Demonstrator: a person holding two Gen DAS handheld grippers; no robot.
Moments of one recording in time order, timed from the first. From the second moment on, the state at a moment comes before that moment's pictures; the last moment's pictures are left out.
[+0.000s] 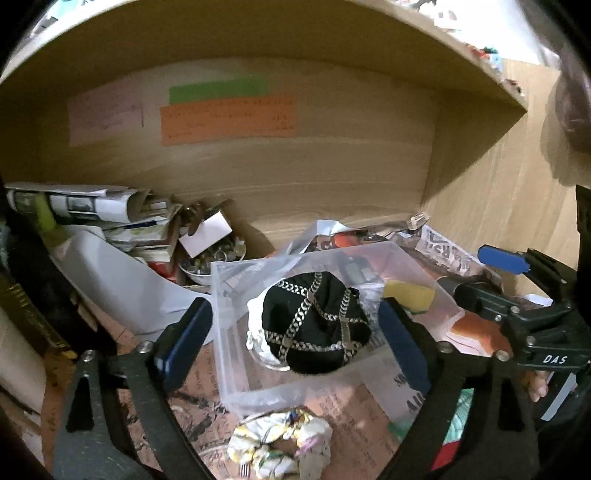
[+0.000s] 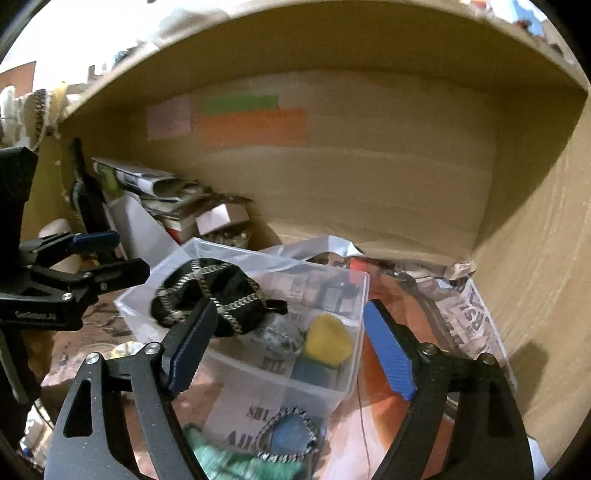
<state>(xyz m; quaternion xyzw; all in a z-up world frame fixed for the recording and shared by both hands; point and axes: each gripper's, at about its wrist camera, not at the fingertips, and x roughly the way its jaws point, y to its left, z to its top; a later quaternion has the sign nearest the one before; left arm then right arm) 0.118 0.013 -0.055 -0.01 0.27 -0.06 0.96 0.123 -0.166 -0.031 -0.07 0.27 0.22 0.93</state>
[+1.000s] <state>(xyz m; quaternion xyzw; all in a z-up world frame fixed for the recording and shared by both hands) 0.077 0.031 -0.164 -0.04 0.41 -0.02 0.91 0.059 -0.180 -0.110 -0.02 0.38 0.23 0.90</state>
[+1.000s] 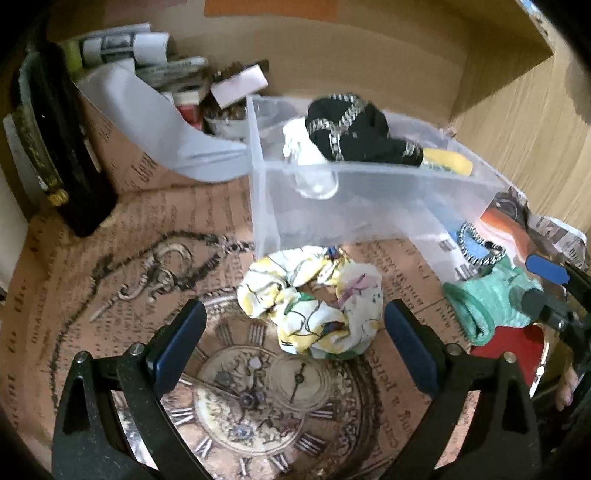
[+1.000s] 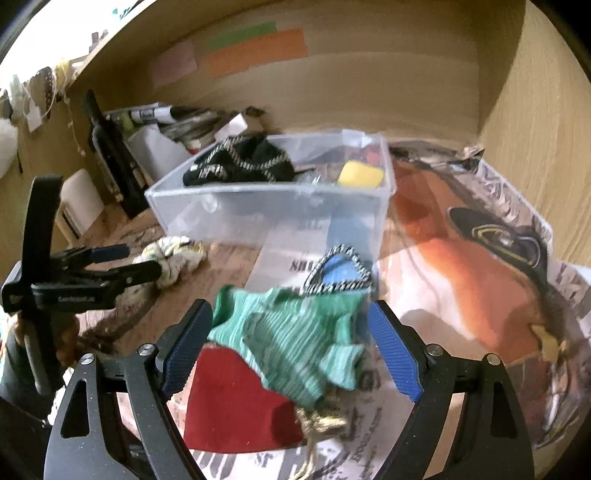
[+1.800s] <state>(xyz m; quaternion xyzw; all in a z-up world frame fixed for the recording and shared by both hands) 0.083 0.026 -0.168 -0.04 0.42 -0.04 0.91 0.055 -0.183 -0.105 -0.02 0.36 0.24 0.90</state>
